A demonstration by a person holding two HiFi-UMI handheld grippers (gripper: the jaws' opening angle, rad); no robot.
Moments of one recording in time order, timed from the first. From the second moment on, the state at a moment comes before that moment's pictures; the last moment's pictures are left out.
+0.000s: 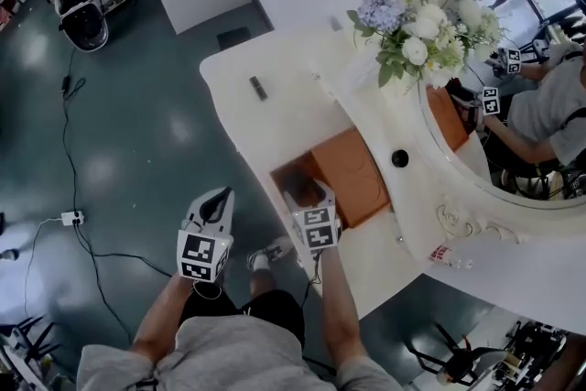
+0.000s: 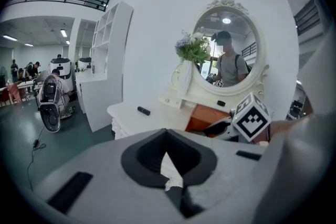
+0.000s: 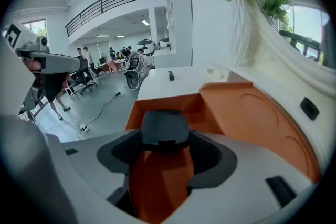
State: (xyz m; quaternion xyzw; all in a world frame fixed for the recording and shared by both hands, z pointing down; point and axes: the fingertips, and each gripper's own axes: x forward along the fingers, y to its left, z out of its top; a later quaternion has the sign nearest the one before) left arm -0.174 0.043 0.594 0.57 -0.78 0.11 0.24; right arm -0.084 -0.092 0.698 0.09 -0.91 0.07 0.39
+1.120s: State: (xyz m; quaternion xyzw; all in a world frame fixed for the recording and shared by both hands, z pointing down) left arm -0.190 0.062 0.587 0.57 -0.78 0.10 0.24; right arm -0.090 -0.098 0.697 0.11 -0.91 0.06 0.40
